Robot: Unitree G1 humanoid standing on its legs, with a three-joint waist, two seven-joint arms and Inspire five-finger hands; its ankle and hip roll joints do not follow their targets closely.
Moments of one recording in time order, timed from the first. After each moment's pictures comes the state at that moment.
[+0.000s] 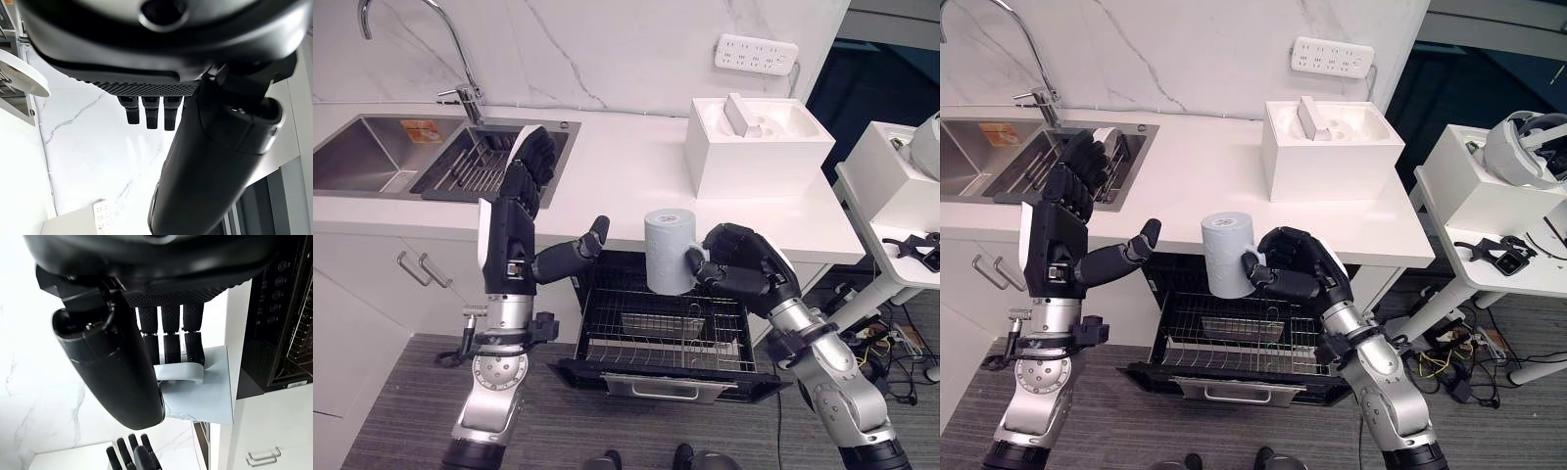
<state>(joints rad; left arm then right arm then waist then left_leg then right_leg) -0.04 0.41 -0.04 -0.16 -0.14 -0.48 0.23 -0.04 -0.41 0.06 -0.25 0.63 0.09 0.15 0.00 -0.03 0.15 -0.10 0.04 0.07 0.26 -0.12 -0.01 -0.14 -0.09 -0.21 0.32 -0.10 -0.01</state>
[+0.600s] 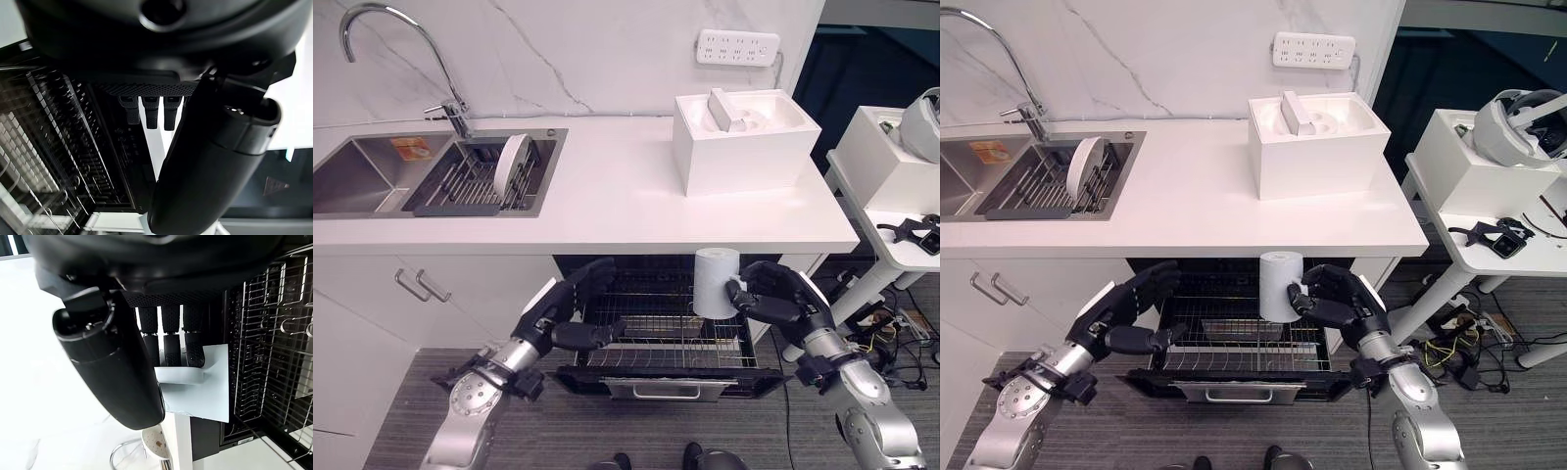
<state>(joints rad) 0.16 0.52 -0.02 -0.07 -0.47 -0.11 -0.39 0.11 -0.45 -0.06 -0.11 0.51 0.10 0.18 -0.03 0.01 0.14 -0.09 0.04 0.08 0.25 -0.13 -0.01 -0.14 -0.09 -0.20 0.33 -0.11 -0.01</state>
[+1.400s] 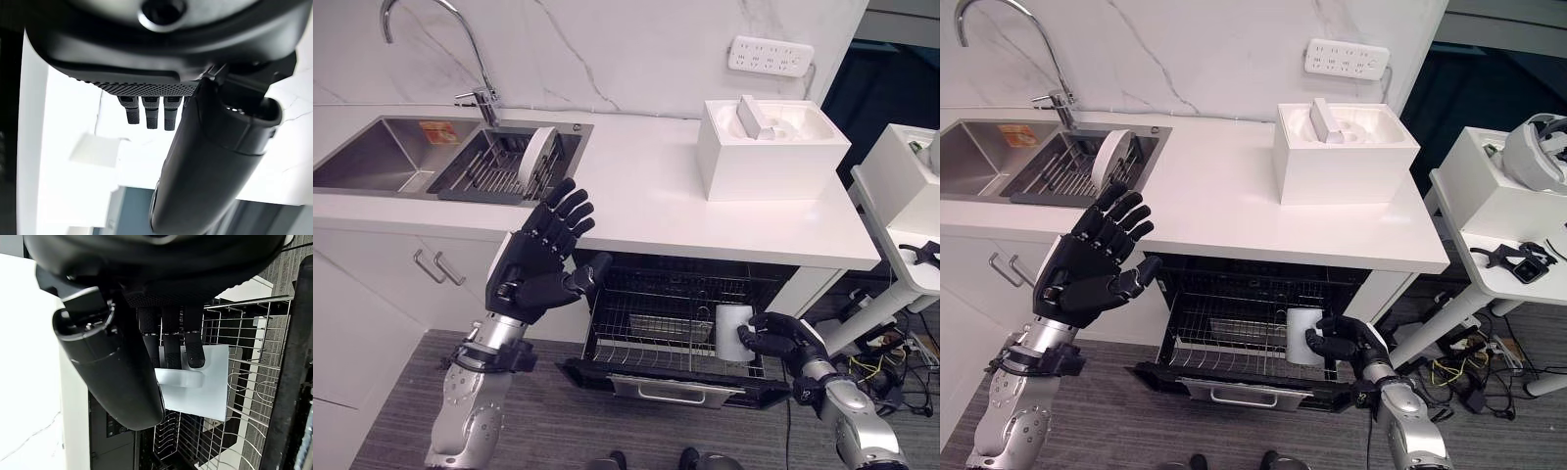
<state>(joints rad) 0.08 0.45 0.04 -0.19 -0.70 -0.22 -0.31 0.04 -0.41 -0.04 0.25 0.36 0.17 0.10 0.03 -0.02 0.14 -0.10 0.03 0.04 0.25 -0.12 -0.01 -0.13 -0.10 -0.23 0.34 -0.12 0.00</state>
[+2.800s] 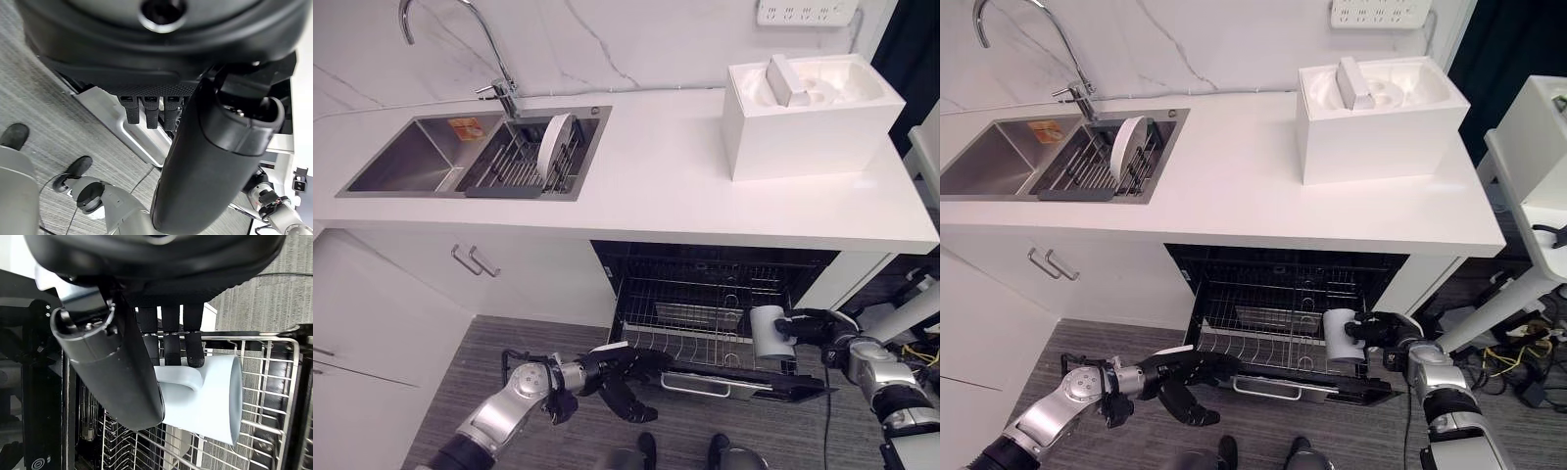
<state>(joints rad) -0.08 0.65 -0.47 0.04 -0.26 0.22 -0.59 -0.42 -0.65 0.11 0.92 0.43 0.21 0.10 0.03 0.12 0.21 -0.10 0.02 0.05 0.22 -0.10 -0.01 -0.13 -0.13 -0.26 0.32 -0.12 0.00</state>
